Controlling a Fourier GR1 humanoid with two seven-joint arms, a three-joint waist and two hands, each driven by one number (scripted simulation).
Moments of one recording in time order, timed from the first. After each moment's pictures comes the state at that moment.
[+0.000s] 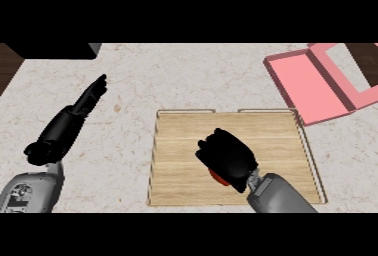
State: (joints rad) left arm -0.21 0.25 0.02 -1.56 -0.13 -0.23 -0.06; right arm -0.37 -0.17 0.61 -1.50 1.29 0.30 -0.12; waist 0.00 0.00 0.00
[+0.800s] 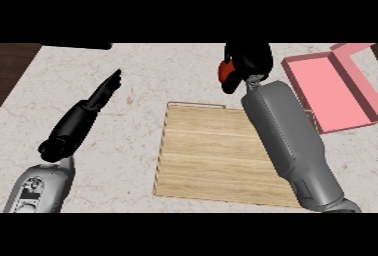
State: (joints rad) left arm -0.26 0.22 -0.03 -1.56 -0.14 -0.24 -0.06; right arm -0.94 -0.04 0.03 -0.94 1.28 0.08 0.38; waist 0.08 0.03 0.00
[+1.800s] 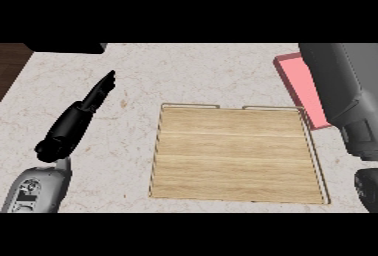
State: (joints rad) left arm -0.25 0.22 0.00 -1.56 -0.15 -0.23 -0.06; right arm -1.27 -0.29 -0.29 -0.54 1.33 -0.38 0.69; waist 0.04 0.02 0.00
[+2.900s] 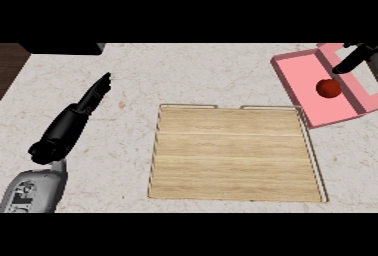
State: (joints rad) left arm -0.23 0.23 0.02 -1.55 -0.15 -0.25 -0.08; right arm -1.21 -0.57 -0.45 -0.19 1.15 0.12 0.41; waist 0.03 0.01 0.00
